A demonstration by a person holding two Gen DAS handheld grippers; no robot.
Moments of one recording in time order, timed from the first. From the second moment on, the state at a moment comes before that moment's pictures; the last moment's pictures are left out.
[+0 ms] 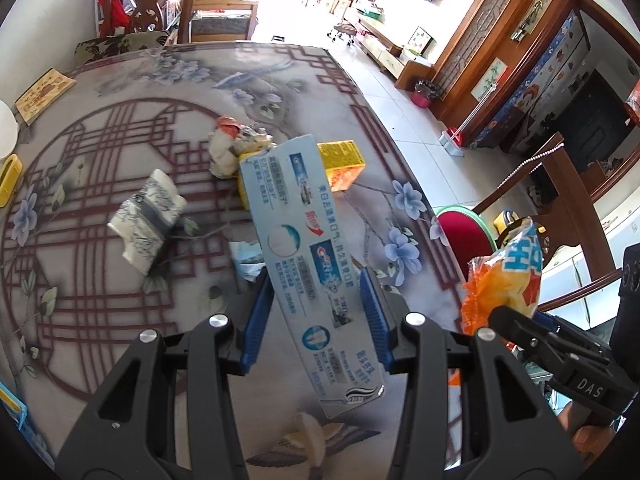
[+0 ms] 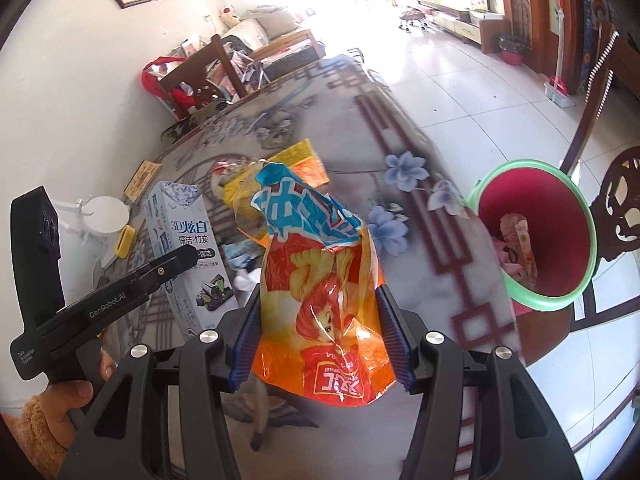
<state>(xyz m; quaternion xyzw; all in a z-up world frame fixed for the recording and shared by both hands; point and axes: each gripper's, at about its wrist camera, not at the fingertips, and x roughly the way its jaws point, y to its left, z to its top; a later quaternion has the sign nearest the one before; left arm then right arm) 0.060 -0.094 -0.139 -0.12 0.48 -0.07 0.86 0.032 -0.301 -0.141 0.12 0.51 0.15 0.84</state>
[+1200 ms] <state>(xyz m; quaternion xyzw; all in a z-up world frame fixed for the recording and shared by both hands) 0.127 -0.287 -0.124 -0.05 0.48 -0.17 0.86 0.109 -0.536 -0.165 0.18 0.49 0.00 0.85</state>
